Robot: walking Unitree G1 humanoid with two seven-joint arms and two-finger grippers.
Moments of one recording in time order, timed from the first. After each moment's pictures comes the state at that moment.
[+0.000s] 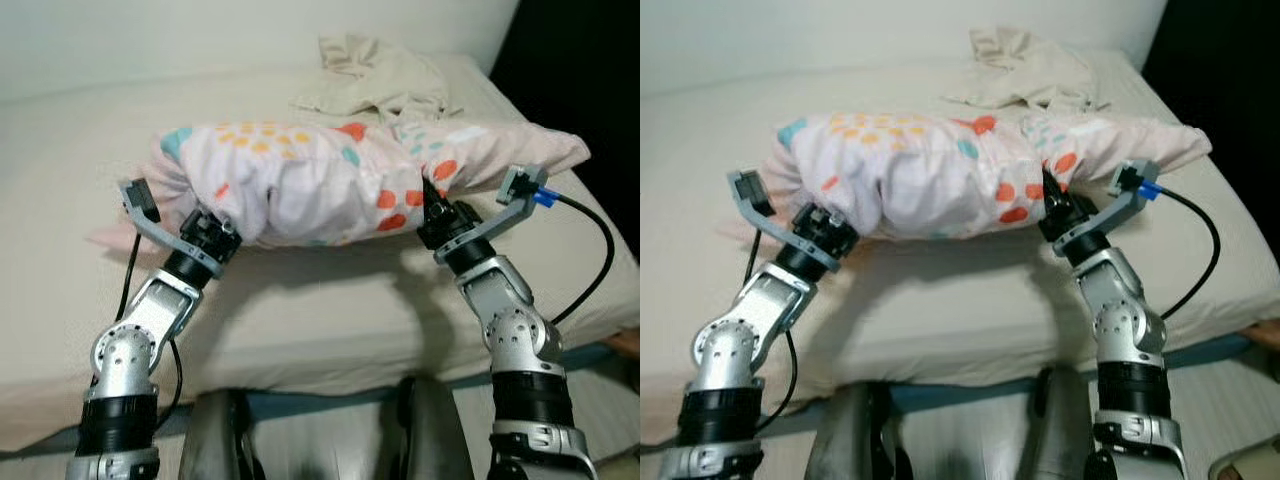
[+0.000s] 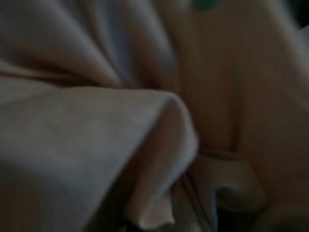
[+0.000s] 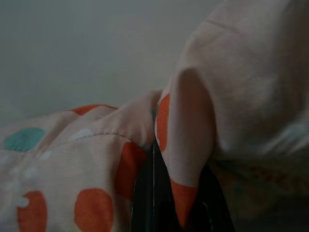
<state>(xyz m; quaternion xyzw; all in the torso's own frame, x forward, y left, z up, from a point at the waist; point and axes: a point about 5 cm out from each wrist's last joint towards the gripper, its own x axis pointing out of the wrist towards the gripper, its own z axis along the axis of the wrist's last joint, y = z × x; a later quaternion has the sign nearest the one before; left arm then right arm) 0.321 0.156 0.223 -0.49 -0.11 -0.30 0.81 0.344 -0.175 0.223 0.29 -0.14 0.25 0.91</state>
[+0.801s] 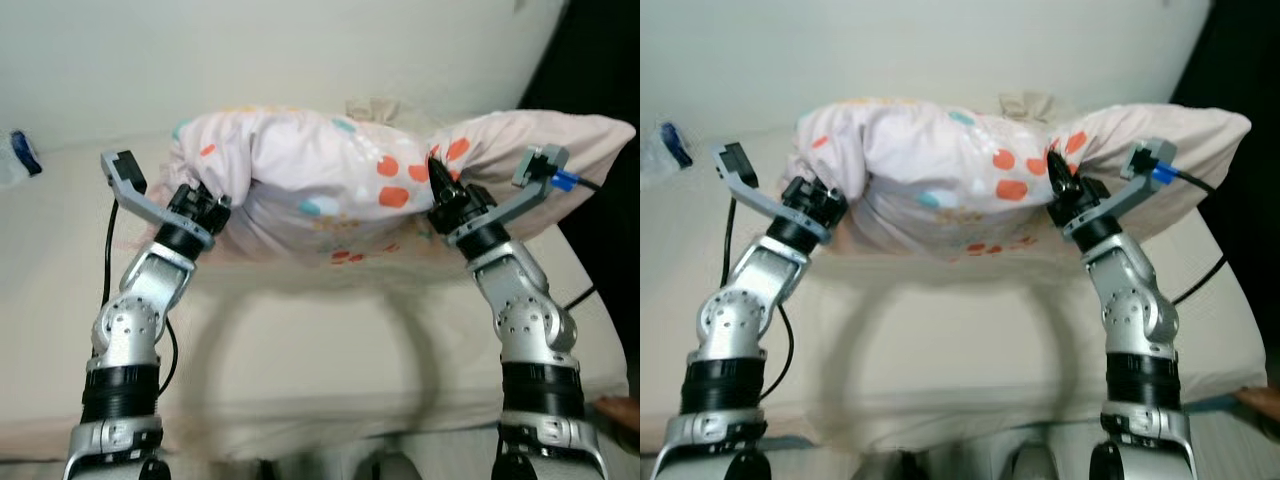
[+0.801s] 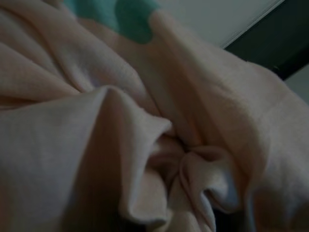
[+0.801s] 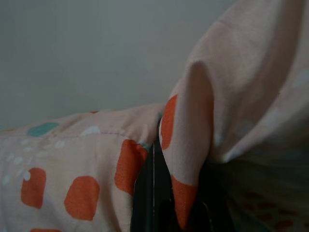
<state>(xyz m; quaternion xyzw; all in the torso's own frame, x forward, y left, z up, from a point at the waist) 0.340 0.165 0.235 -0.44 -0.15 -0.25 0.85 0.344 -0.181 0.243 0.26 -0.16 0.24 0.92</state>
